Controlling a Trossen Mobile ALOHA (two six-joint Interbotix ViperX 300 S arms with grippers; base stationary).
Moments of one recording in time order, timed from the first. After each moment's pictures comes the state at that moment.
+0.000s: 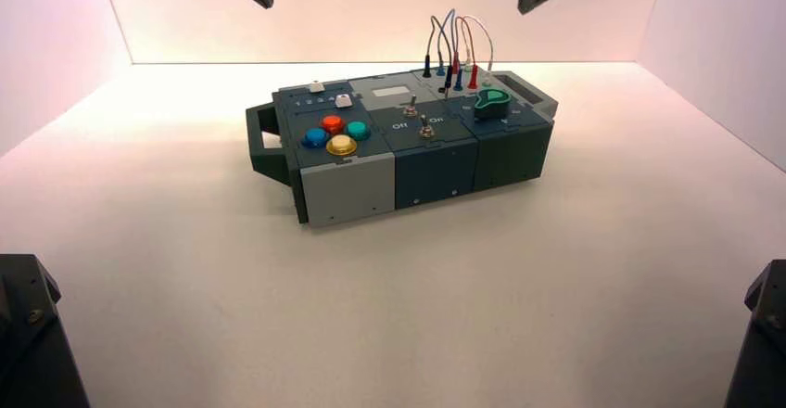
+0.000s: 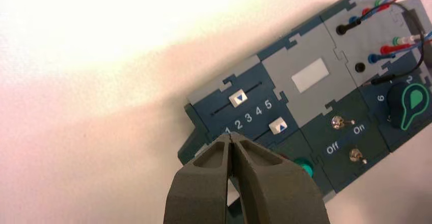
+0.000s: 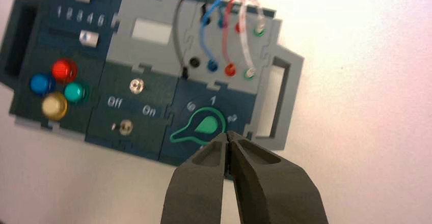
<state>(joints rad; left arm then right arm) -0.29 -0.02 0.44 -0.19 0.79 0.01 0.33 -0.16 0.56 0.16 0.73 -0.34</state>
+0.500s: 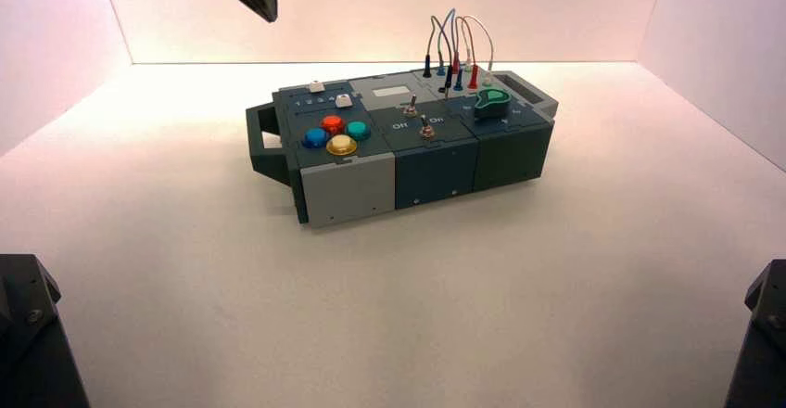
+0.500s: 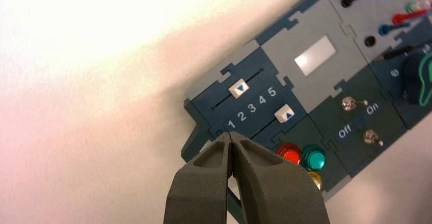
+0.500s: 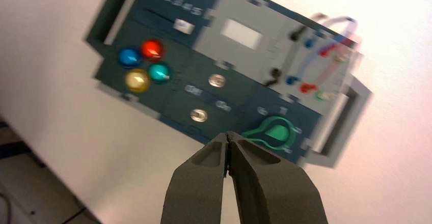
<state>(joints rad) -0.29 0.02 0.42 -0.21 0.81 0.15 0.58 -0.18 0.48 0.15 0.86 -0.30</state>
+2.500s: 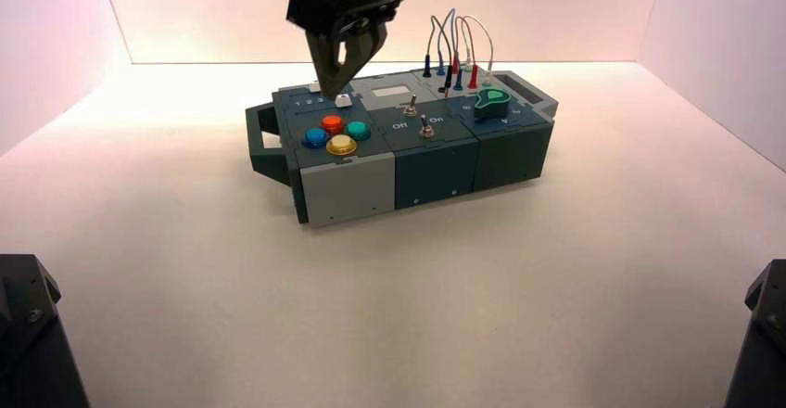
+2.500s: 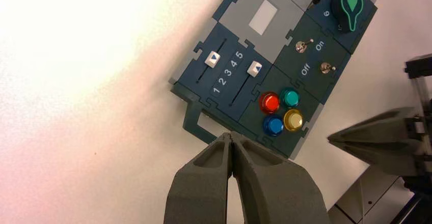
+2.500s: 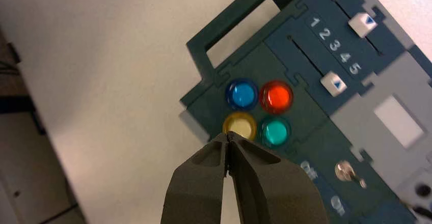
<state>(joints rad) -0.07 -0.10 0.43 -0.51 1.07 0.75 0.90 0.16 0.41 0.14 0.63 -0.36</state>
